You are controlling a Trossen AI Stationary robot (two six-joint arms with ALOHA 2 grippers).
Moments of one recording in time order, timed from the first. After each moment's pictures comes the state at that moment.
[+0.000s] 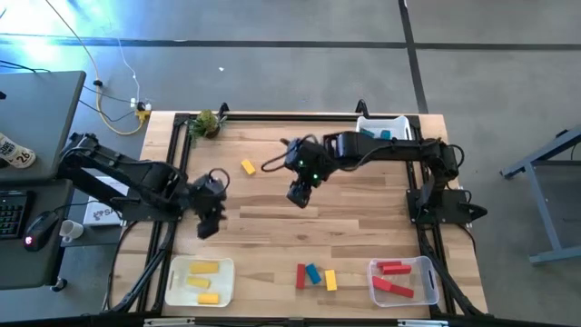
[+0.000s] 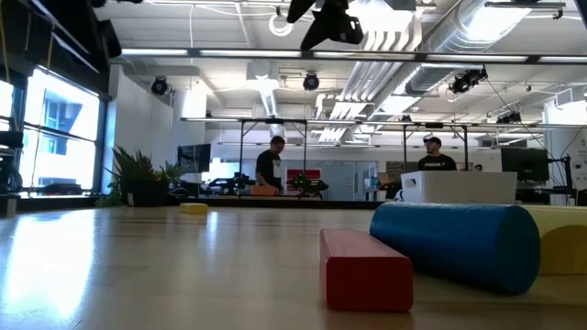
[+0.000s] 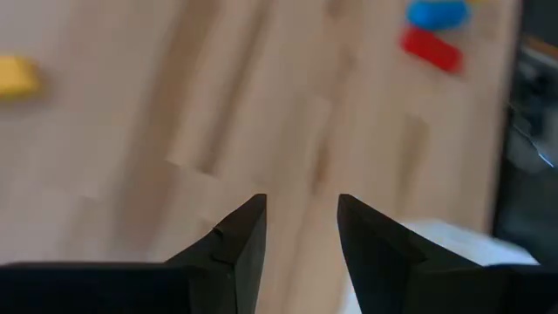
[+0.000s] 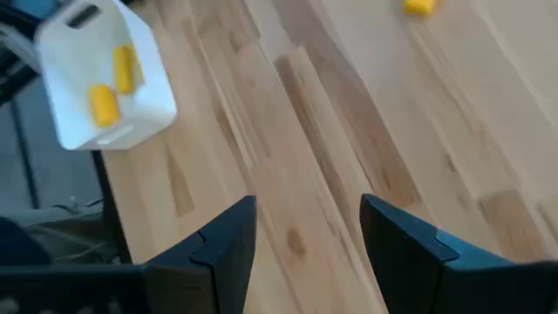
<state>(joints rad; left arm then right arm) -0.25 0.99 0.89 -0.92 -0.11 -0.67 -0.01 1.86 1.92 -1.06 -0.13 0.50</state>
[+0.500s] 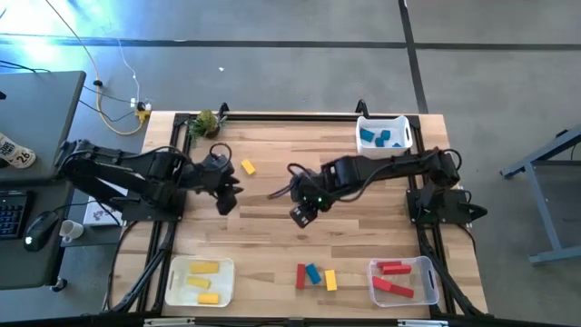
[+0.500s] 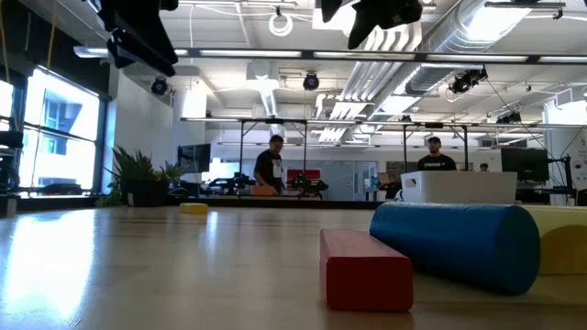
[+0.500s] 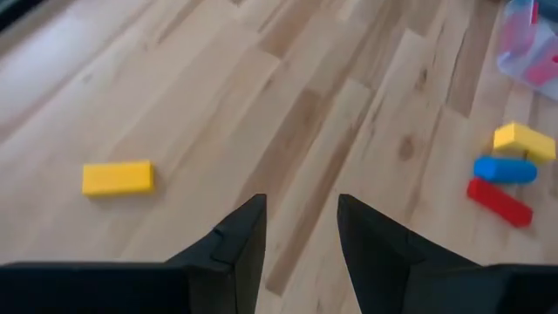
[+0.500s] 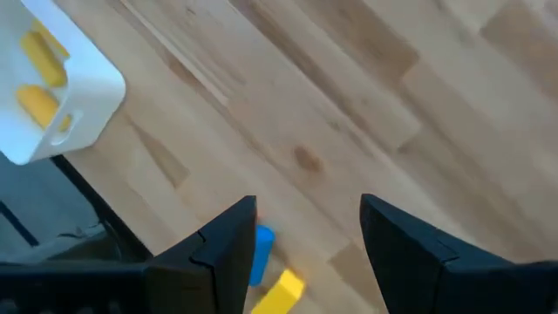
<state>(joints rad) -0.03 0.99 0.89 -0.76 -0.28 -0.59 0.16 1.88 1.92 -1.25 -0.02 0.98</state>
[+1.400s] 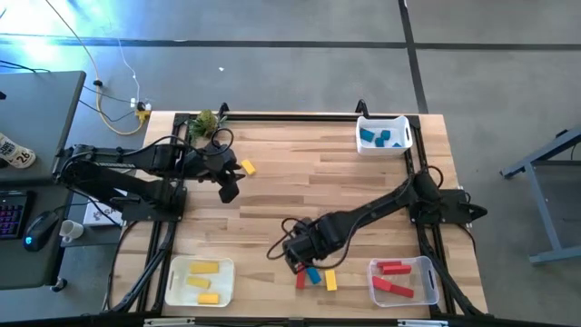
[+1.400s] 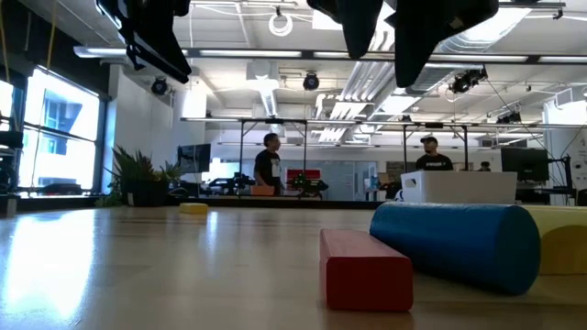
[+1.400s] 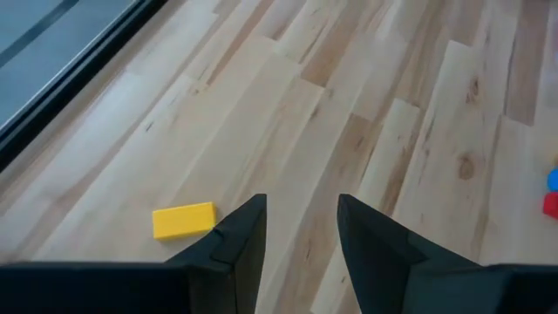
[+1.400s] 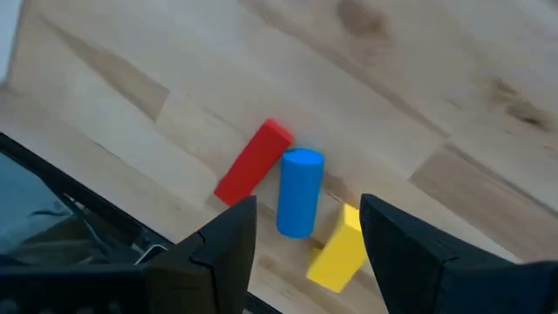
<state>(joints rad) 0.14 0.99 0.89 -0.72 -0.27 -0.34 0.40 2.09 1.92 -1.18 -0.06 1.39</state>
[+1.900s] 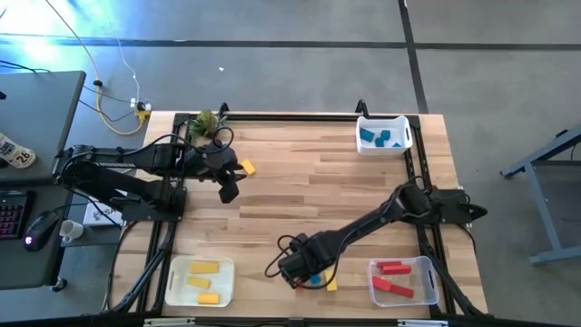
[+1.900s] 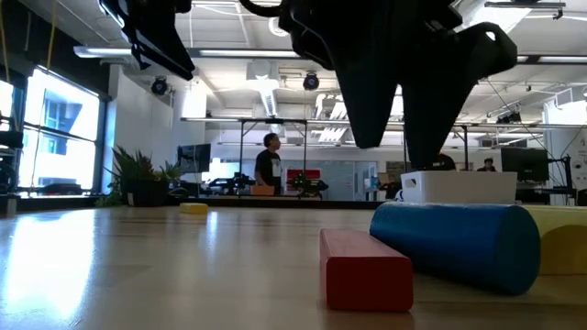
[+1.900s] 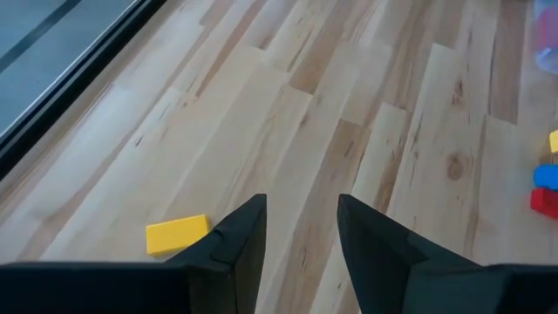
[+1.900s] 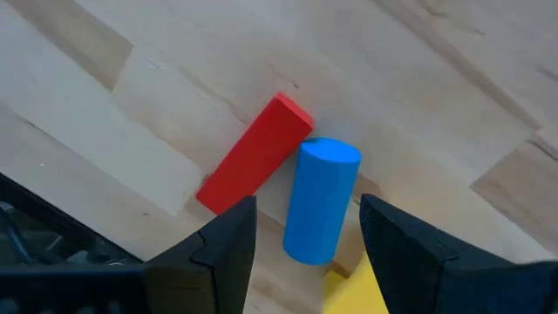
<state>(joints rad) 0.15 0.99 0.89 -0.69 -0.24 -0.29 0.45 2.23 1.92 -1.08 -0.08 1.39</state>
